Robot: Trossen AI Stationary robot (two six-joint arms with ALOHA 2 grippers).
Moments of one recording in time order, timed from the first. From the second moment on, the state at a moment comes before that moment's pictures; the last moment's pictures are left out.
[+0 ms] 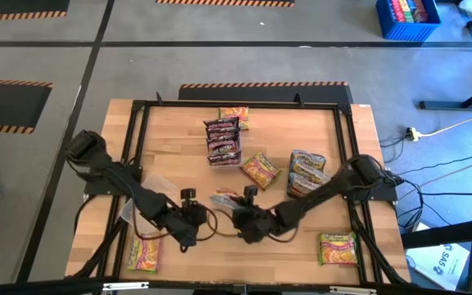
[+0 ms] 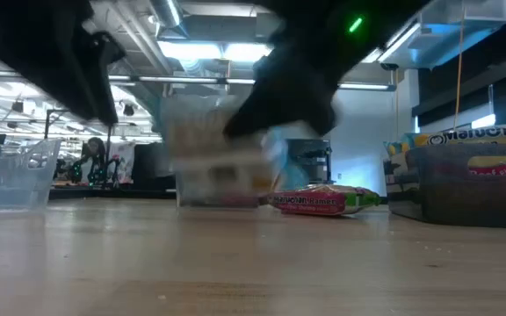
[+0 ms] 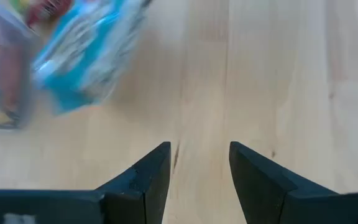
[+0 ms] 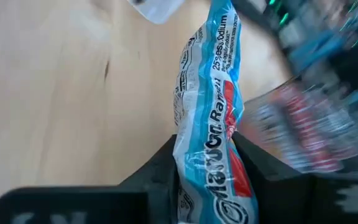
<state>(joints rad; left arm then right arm) -0.62 1.58 1.01 -0.56 -0.46 -0.59 0.47 2.02 1.31 -0.13 0.80 0.01</state>
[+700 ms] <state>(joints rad) -0.43 1.27 0.74 0.01 -0.42 -0.61 0.70 1.98 1.31 -0.21 1.46 -0.94</state>
